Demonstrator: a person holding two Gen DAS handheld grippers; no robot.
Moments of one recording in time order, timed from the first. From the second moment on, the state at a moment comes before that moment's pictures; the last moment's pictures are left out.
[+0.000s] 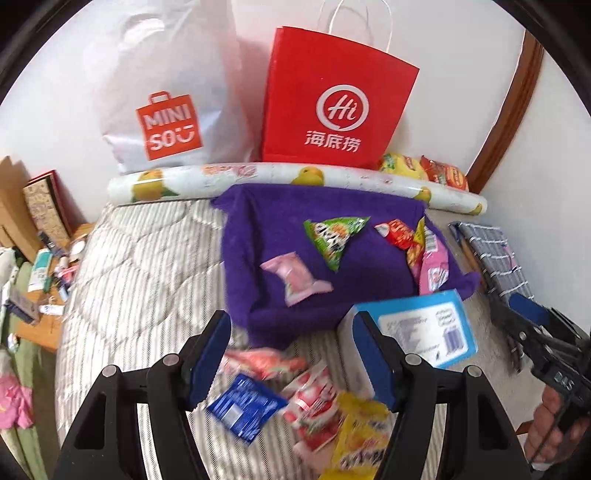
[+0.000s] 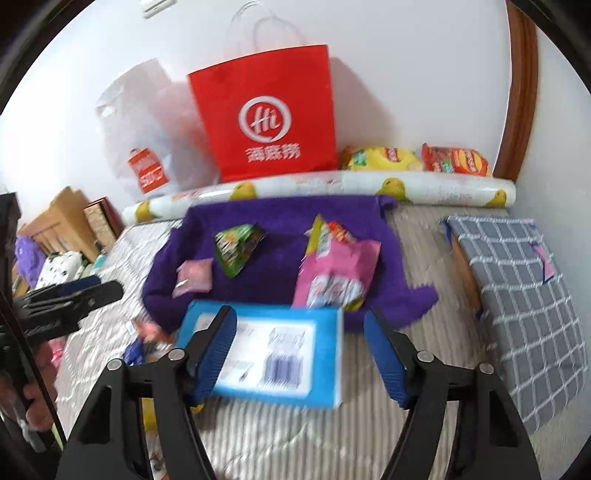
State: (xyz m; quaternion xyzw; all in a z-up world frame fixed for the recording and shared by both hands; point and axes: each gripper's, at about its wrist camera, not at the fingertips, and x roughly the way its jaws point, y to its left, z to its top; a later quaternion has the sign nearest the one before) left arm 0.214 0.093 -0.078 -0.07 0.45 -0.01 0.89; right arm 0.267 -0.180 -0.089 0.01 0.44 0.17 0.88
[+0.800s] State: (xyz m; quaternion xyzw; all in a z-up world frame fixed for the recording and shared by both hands) left arm 0.122 0.107 -0.064 -0.10 0.43 -0.01 0.90; right arm 0.110 -0.133 -0.121 0.00 0.51 0.27 0.82
